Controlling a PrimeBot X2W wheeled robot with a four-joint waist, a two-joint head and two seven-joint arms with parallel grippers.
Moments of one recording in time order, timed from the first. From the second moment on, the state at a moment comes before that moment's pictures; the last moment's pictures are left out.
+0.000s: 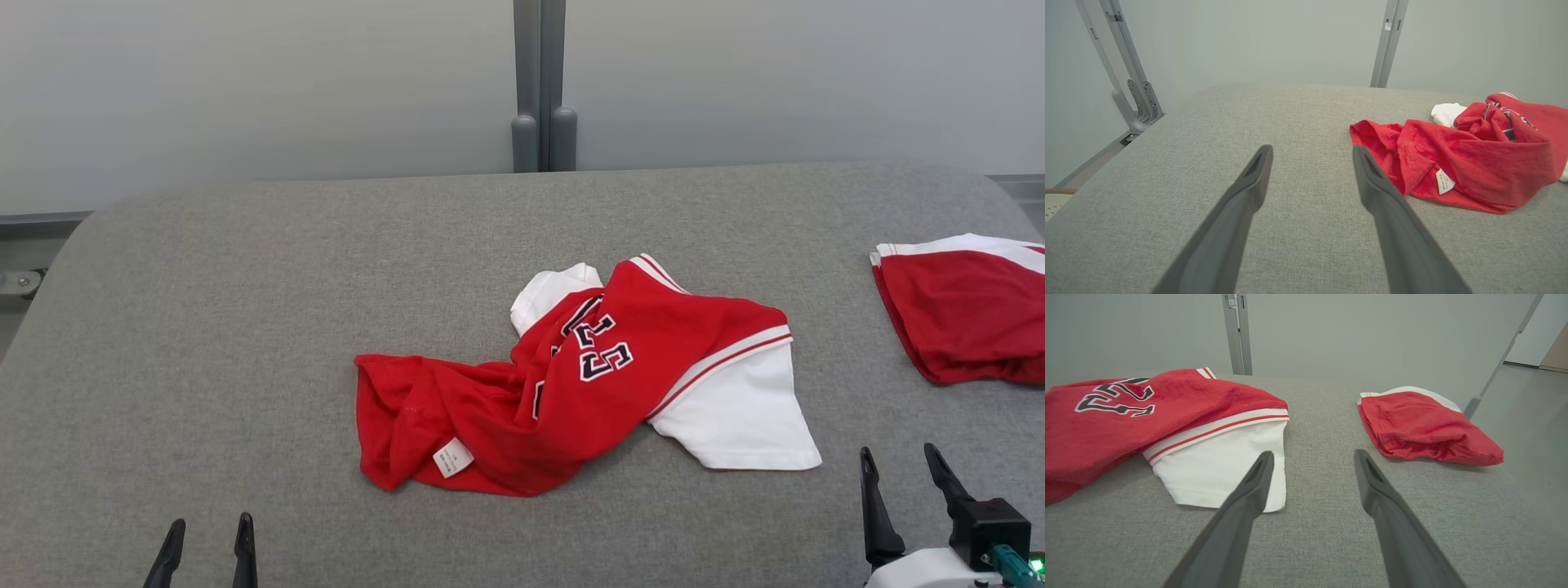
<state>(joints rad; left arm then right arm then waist) 0.26 0.19 -0.01 0.09 -0.29 -0.07 -0.26 0.10 -0.05 -0.18 0.23 -0.04 0.13 -0.26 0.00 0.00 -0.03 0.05</state>
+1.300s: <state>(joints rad) -0.11 0.20 -0.30 0.31 -0.46 -0.13 -0.01 -0.23 -0.22 0.03 0.43 0.04 0.13 0.11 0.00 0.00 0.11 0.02</state>
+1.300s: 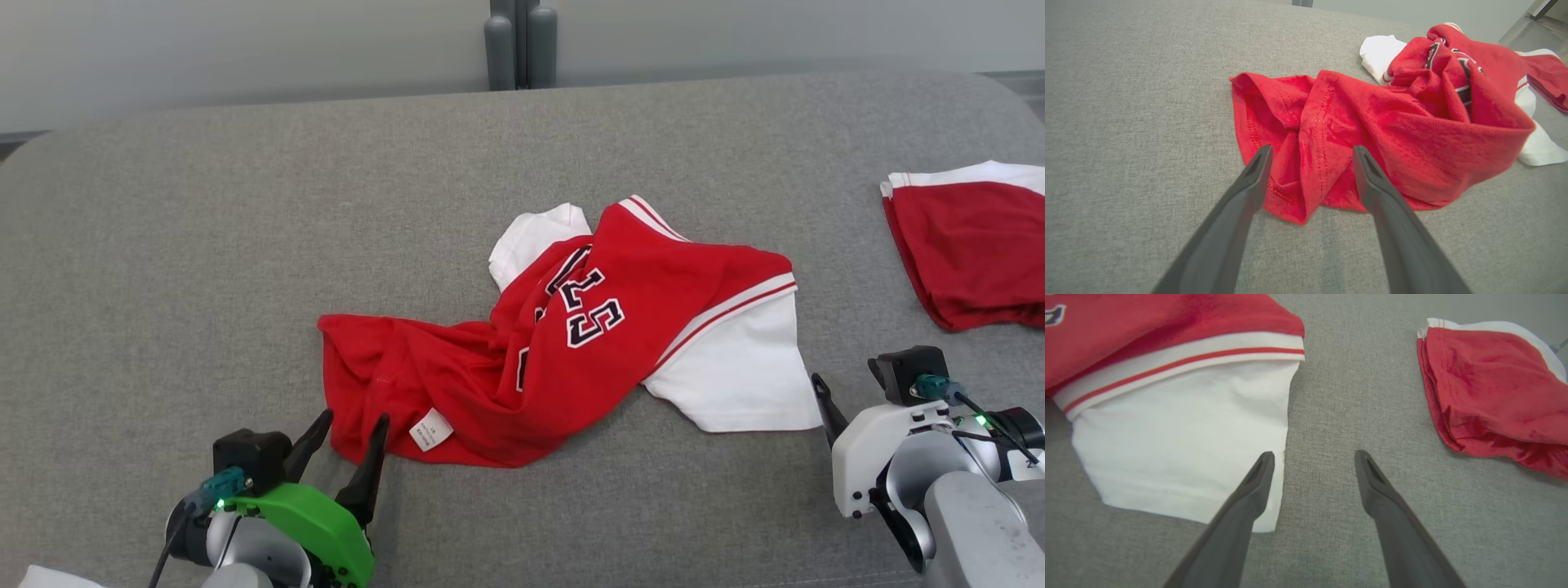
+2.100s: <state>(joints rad) -0.25 0.22 -0.39 0.45 -0.52 -0.13 -0.01 -0.38 -0.19 0.15 0.73 0.07 0.13 -0.02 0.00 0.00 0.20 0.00</state>
